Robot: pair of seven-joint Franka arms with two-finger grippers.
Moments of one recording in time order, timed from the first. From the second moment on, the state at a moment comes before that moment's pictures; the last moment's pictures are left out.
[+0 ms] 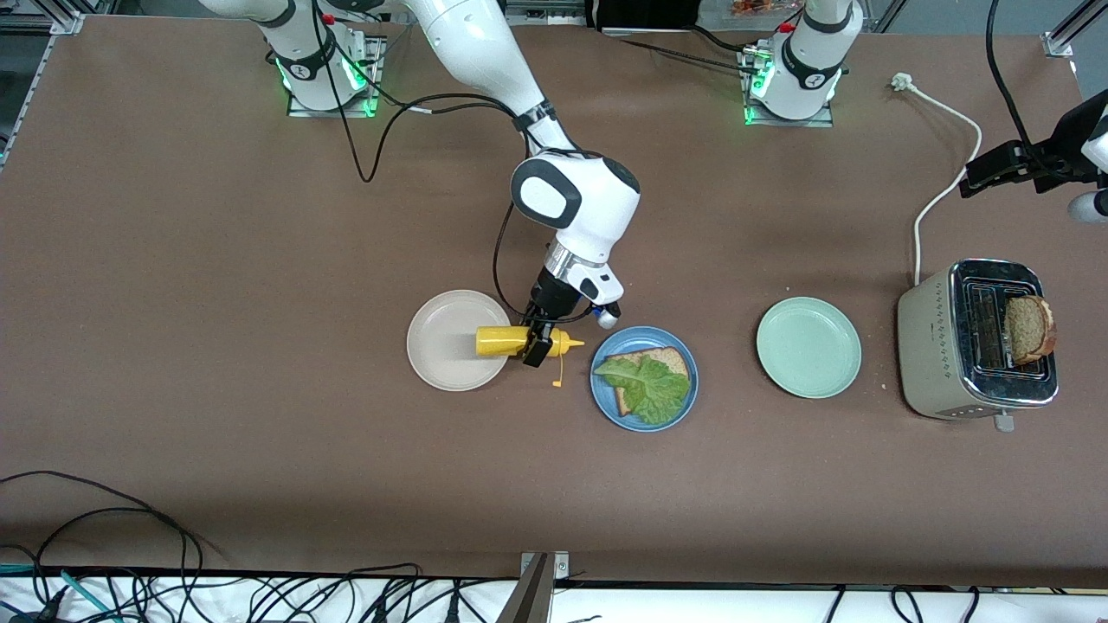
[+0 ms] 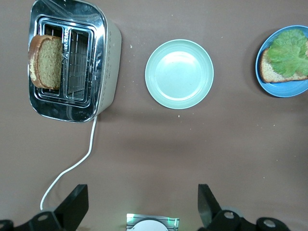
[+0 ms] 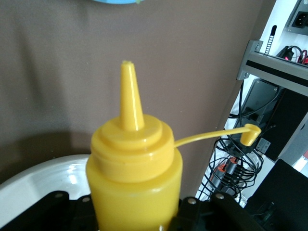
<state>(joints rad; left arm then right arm) 0.14 -0.01 -0.08 -1.59 0.00 1.43 -0.04 1.26 1.10 -0.69 -1.14 -0.29 2.16 -0.46</state>
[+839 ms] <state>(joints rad) 0.16 0.00 -0.08 -1.59 0.00 1.43 -0.04 1.27 1.03 -0.71 -1.09 -0.20 2.06 -0.40</state>
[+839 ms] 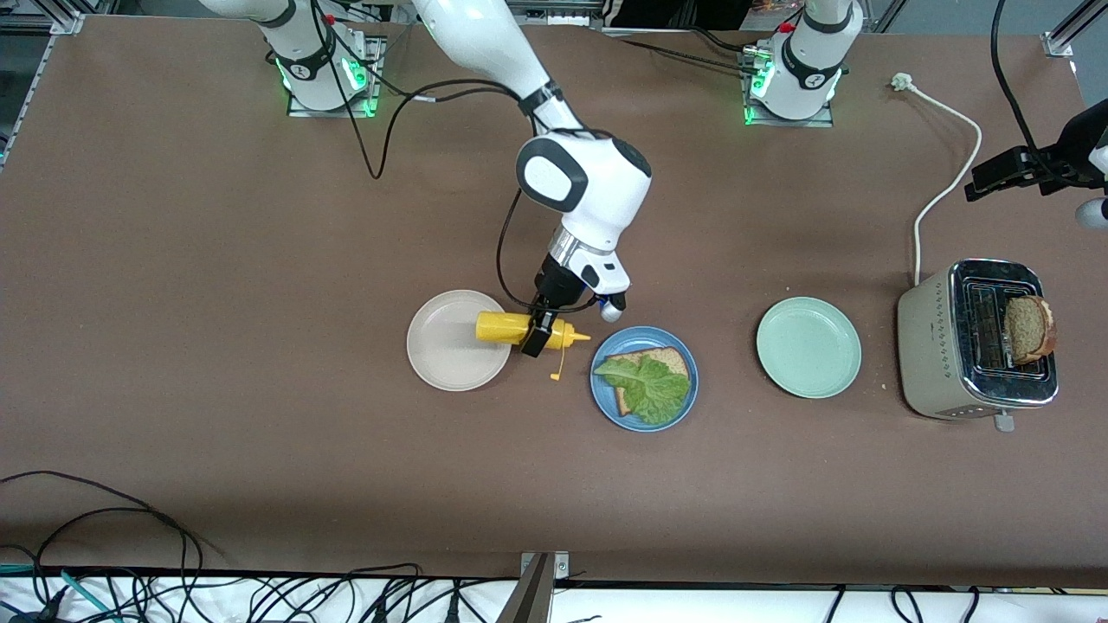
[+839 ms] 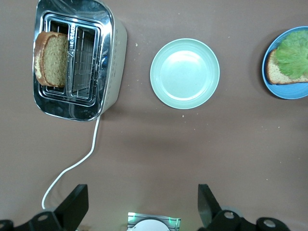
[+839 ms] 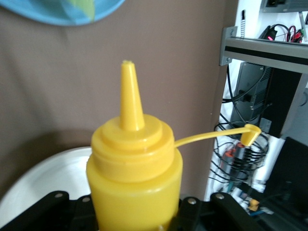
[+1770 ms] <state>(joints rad) 0.20 0.09 -0.08 -1.59 0.10 1.52 -0.04 1.14 0.40 -0.74 -1.51 0.15 1.93 -0.72</state>
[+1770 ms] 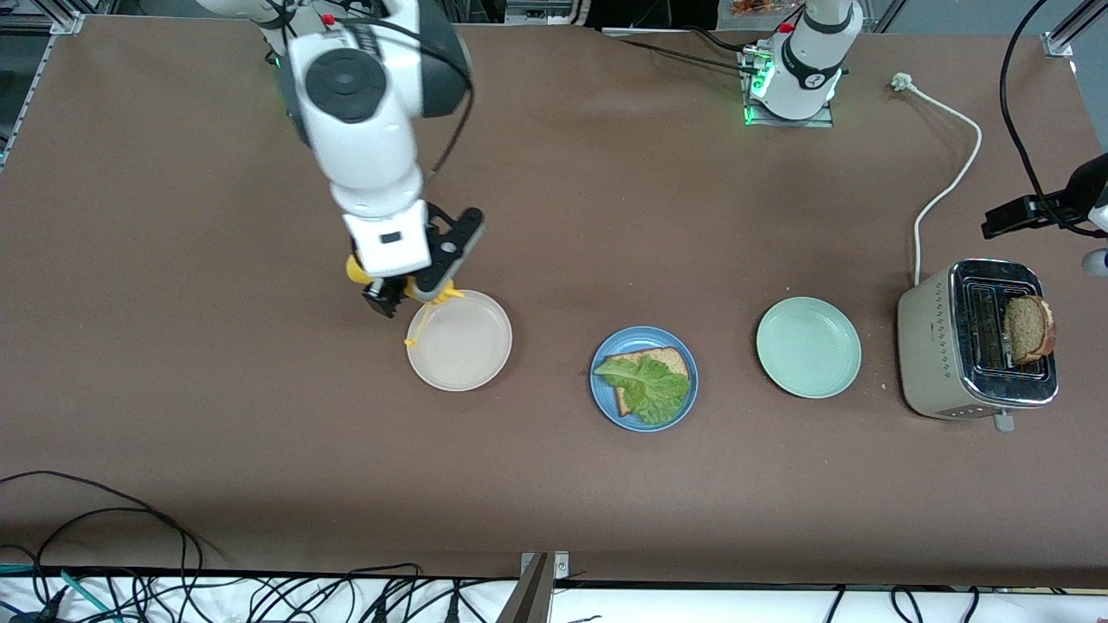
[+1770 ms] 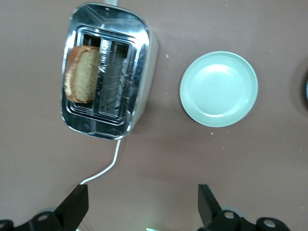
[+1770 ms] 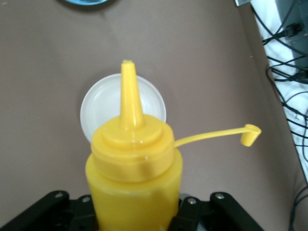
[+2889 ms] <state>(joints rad) 0.38 0.36 -0.08 -1.50 0.10 1.68 0.28 0.90 0.25 -0.96 -1.94 0.90 1.80 -1.90</state>
